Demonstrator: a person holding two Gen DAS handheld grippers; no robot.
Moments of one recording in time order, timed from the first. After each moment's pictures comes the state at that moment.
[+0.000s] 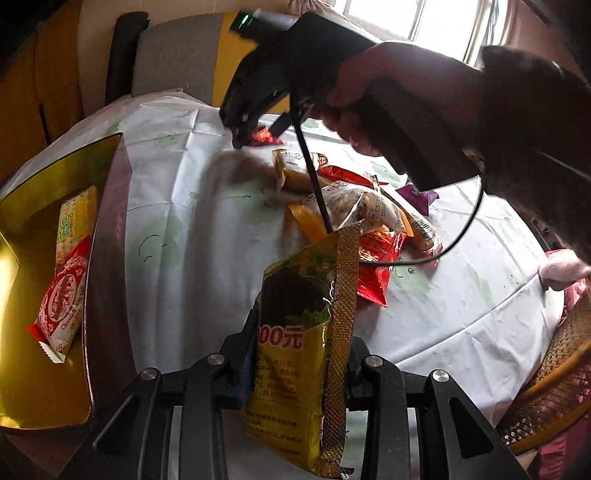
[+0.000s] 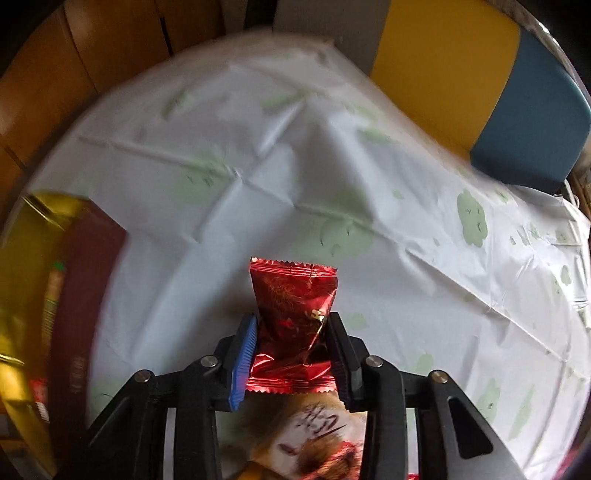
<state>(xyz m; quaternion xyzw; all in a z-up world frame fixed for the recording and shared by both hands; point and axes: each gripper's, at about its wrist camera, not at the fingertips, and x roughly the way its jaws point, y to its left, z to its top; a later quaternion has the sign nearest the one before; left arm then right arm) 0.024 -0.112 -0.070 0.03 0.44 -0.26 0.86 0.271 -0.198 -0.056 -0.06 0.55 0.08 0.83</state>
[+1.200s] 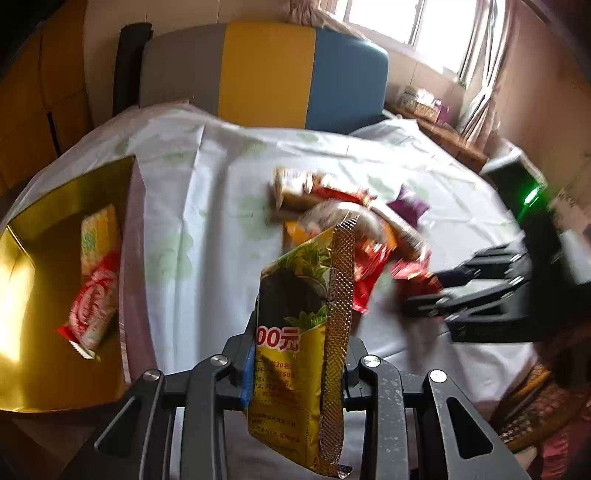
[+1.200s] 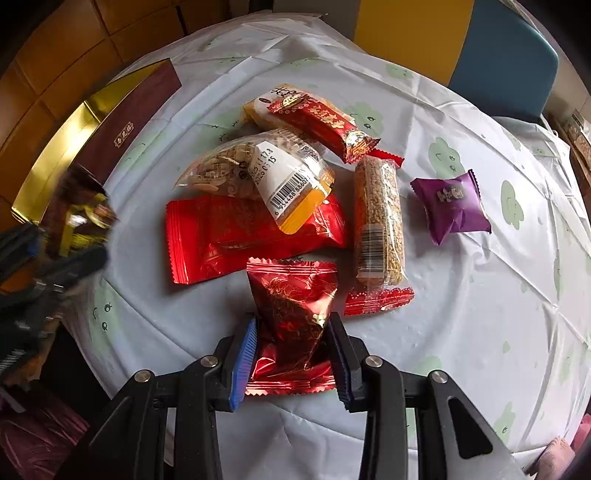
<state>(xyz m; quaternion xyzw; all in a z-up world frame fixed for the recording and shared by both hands) 0.009 -0.108 -0.035 0.03 0.42 -0.25 0.87 0.054 -0.265 -0.073 -0.05 0.59 0.09 0.80</state>
